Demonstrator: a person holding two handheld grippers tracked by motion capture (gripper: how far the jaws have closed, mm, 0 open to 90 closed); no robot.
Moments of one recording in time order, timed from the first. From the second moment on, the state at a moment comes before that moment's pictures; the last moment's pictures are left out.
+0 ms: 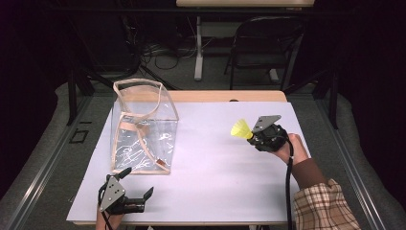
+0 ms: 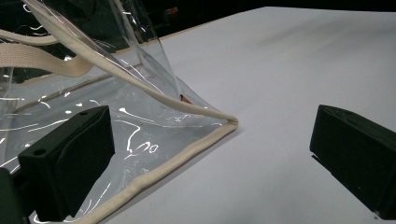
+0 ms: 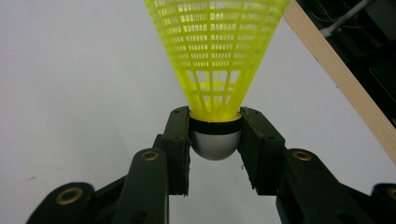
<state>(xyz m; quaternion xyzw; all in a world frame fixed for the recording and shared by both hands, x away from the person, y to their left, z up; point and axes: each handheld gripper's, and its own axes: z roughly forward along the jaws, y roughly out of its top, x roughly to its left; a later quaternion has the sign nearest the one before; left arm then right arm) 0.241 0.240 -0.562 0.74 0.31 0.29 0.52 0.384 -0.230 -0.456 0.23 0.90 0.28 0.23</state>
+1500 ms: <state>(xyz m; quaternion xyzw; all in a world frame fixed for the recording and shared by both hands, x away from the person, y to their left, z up) 0.241 0.241 -0.562 0.74 0.31 0.29 0.52 0.390 -0.200 -0.463 0.24 0.88 0.34 0.25</state>
